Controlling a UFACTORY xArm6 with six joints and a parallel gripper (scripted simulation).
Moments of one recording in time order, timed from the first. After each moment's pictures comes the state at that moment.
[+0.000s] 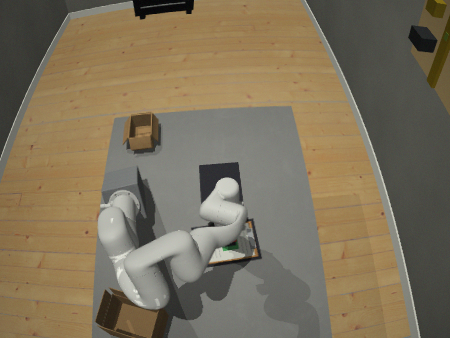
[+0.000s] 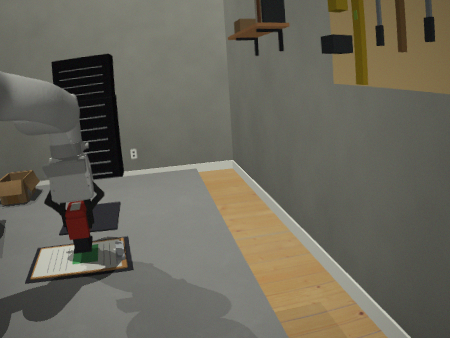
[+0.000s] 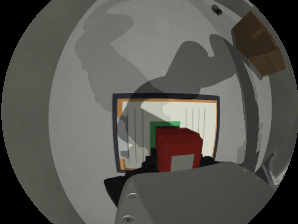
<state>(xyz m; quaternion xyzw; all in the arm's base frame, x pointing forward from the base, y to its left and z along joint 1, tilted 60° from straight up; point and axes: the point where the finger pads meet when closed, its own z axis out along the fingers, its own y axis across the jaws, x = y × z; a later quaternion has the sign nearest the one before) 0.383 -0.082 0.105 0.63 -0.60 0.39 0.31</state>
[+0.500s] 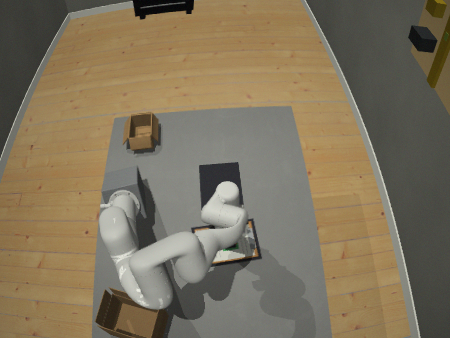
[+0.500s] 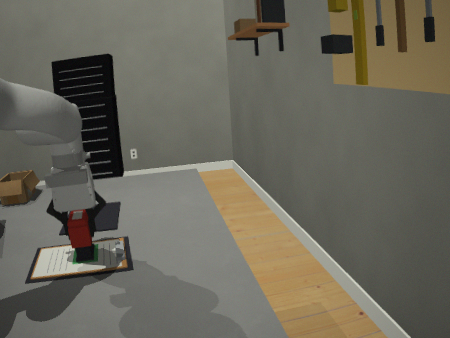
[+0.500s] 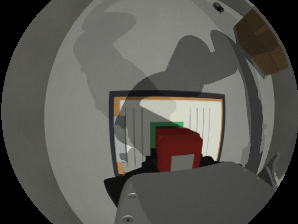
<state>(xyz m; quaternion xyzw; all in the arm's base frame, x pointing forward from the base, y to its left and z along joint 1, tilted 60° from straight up) 0.386 -0.100 0.094 0.63 -0.60 0.39 0.31</state>
